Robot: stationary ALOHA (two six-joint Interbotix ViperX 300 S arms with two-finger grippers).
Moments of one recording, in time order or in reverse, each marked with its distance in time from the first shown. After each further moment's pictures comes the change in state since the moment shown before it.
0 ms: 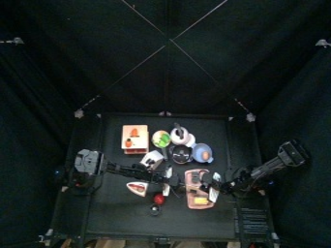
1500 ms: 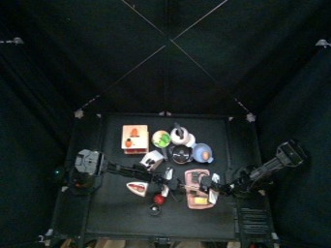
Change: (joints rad) left arm -0.021 0.014 0.000 0.126 0.008 0.008; right arm 0.011 0.049 -0.014 -0.052 0.023 0.000
